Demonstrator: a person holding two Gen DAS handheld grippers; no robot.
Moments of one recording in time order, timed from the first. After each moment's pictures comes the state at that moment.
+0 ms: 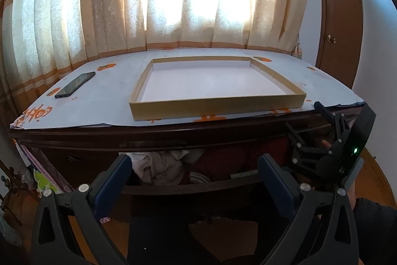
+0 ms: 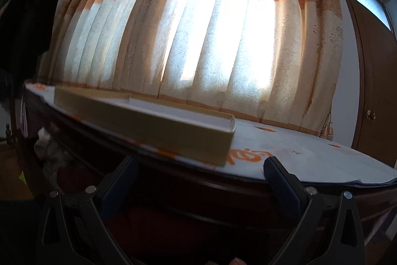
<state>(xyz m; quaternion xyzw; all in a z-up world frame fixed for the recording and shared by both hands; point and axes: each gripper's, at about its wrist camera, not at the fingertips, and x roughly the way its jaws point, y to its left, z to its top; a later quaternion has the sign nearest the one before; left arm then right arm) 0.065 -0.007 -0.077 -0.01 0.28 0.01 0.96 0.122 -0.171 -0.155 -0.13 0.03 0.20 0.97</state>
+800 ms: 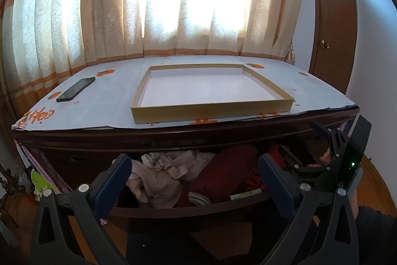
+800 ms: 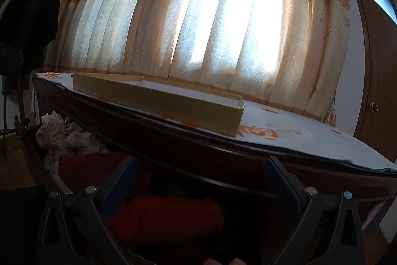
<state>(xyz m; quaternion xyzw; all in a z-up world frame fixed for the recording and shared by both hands) 0.045 -0.011 -0.068 -0.01 0.27 0.00 0.96 0.094 -0.176 -0.153 -0.14 0.09 0.21 0.96</state>
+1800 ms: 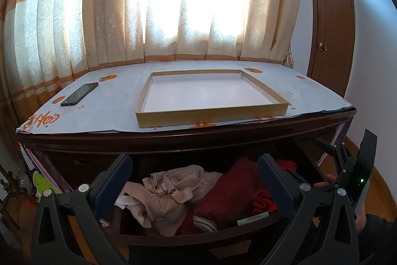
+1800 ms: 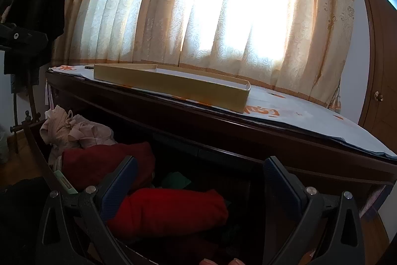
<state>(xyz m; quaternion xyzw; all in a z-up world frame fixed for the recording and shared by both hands) 0.034 -0.014 -0.058 -0.01 0.25 0.00 0.97 0.062 -0.185 -0.151 -0.14 0.14 0.23 0.95</state>
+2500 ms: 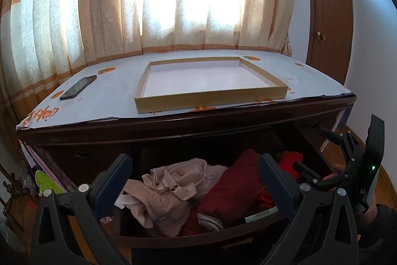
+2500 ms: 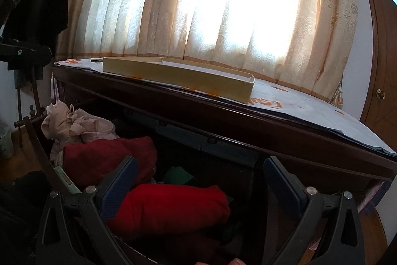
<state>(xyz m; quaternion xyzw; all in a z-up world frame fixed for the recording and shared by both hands) 0.028 -0.016 -0.071 0.00 0.28 0.00 0.96 0.055 -0.189 -0.150 -0.15 0.16 0.24 0.95</state>
